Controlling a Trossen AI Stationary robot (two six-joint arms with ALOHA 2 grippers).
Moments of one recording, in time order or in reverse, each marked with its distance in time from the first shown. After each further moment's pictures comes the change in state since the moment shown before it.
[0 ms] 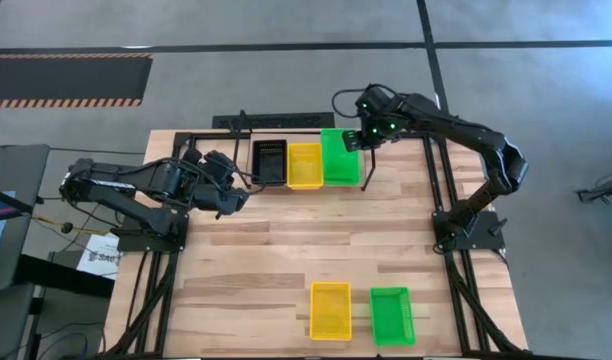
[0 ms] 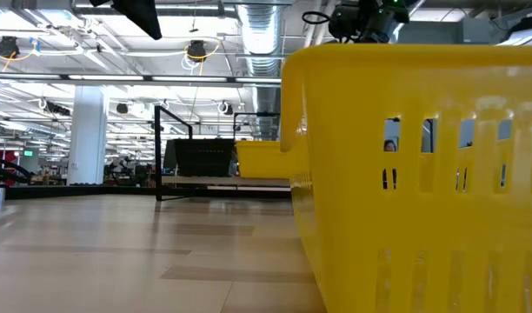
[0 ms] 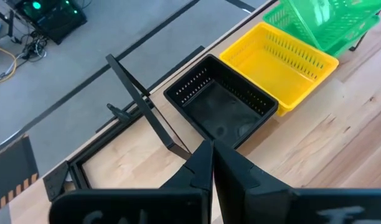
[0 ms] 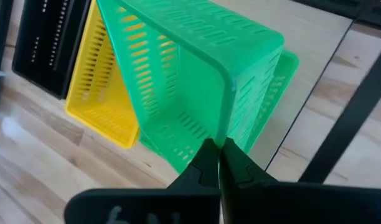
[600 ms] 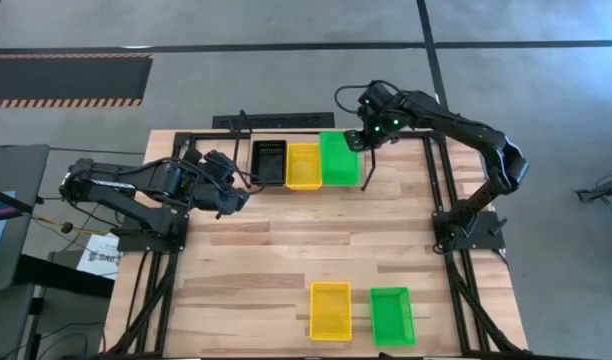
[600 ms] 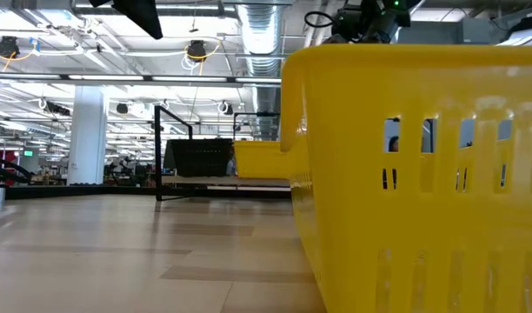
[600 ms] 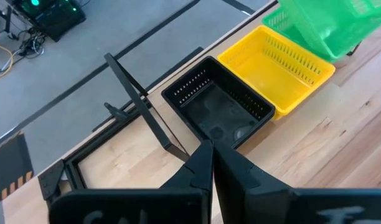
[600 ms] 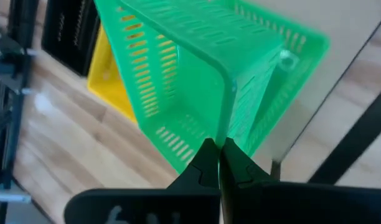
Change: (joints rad) left arm 0.000 0.000 0.000 0.009 0.002 -0.017; right arm -0.043 0.001 0.000 -0.014 -0.142 -0.047
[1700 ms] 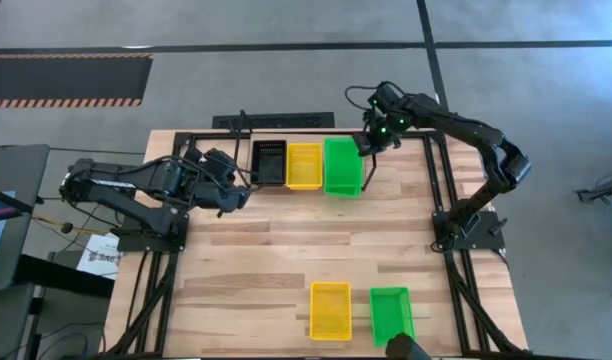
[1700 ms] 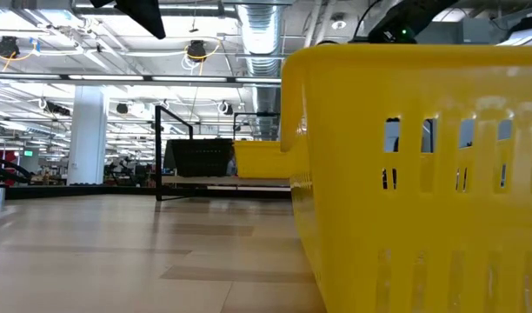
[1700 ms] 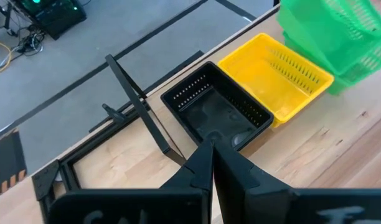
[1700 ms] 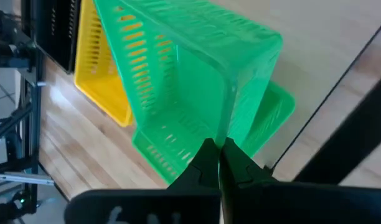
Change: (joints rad) left arm 0.013 0.000 0.000 0.028 -0.005 -0.007; right arm -0.133 0.001 -0.175 0.109 -0.193 -0.105
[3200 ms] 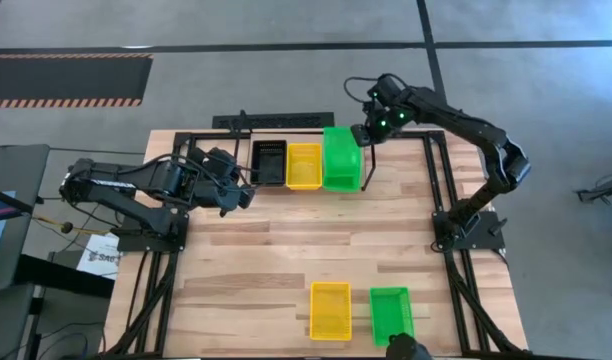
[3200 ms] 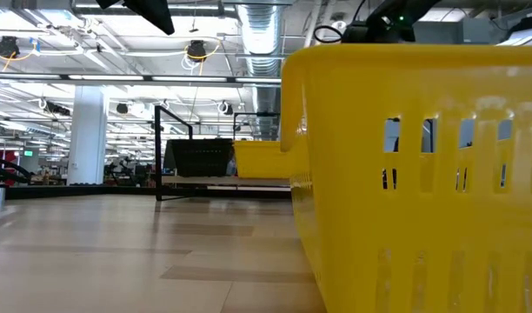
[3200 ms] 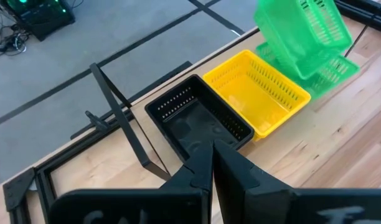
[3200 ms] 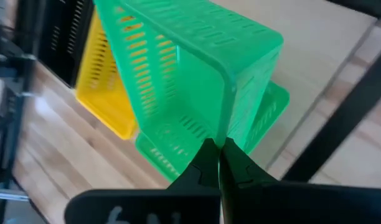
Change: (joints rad) left arm 0.000 0.000 0.000 0.090 0.001 0.013; right arm 0.010 -0.002 0.112 -0.048 0.108 -0.017
